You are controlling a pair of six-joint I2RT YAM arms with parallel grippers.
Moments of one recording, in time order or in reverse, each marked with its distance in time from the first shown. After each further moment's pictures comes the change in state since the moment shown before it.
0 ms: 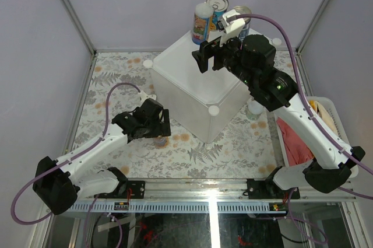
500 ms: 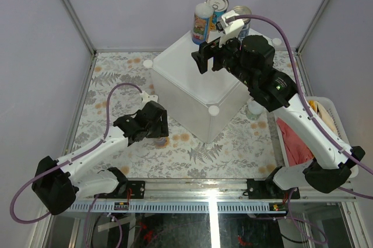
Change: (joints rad) left arm -0.032 -0.001 -0.050 0.085 -0.064 0.003; right arm 0.004 0.000 -0.005 -0.001 0.000 0.000
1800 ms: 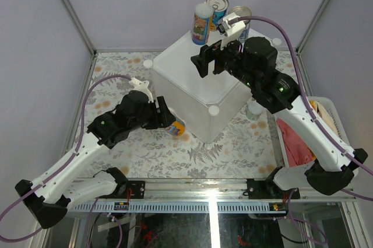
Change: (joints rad) left arm -0.001 -0.178 0.207 -0.045 0.193 -0.038; right arm 0.000 -0.017 -0.013 -0.021 -0.051 0.025
